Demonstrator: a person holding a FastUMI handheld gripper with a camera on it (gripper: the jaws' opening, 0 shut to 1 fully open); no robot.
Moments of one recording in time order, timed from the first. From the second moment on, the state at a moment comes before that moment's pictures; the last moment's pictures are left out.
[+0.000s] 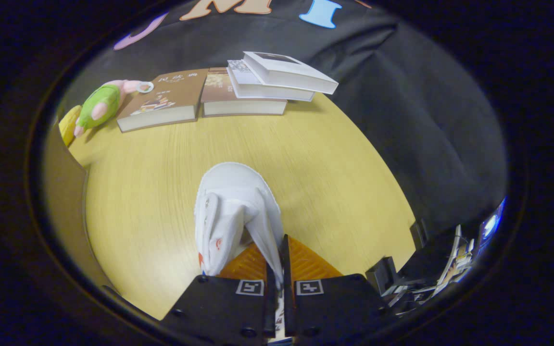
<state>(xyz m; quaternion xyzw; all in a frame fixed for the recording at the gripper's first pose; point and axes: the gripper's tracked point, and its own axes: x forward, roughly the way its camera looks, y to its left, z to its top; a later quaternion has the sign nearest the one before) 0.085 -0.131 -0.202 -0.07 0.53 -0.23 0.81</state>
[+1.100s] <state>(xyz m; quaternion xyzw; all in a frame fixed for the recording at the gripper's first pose) 0.132 0.025 0.069 -0.10 0.33 -0.19 0.92</state>
